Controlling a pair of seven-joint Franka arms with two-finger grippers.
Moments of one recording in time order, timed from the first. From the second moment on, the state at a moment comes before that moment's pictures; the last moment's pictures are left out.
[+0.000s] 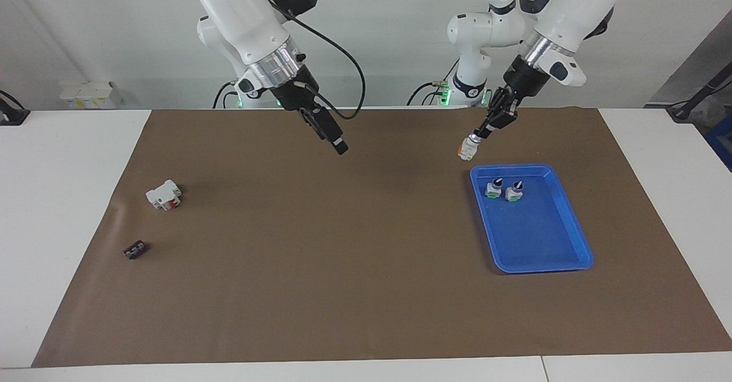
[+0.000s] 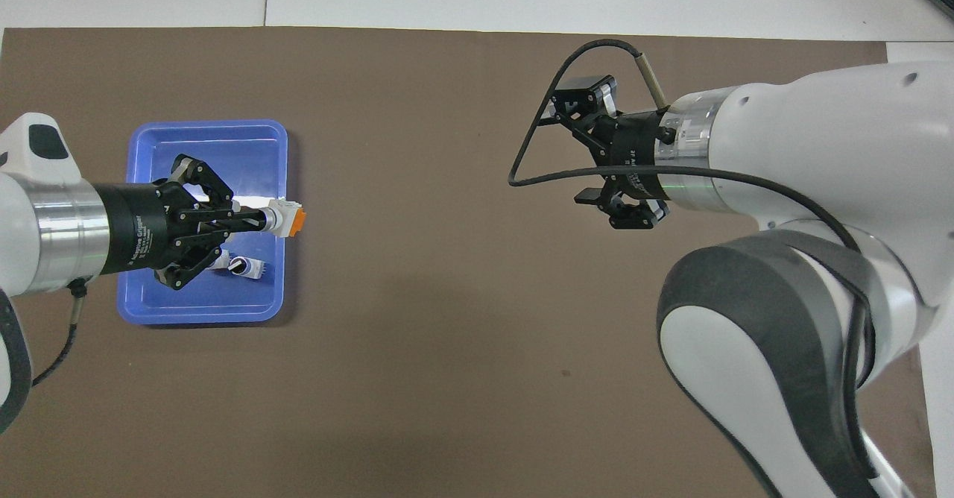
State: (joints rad) left arm -0.04 -0.25 -0.13 -2.05 -0.43 2.06 -1.13; right arm 0.17 0.06 0.18 -1.67 0.32 2.09 1.15
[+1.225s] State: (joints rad) left arm 0.04 0.04 -0.14 -2.18 -0.13 2.41 0.10; right arm 0.05 -0.10 -0.02 -1.64 0.02 1.54 0.23
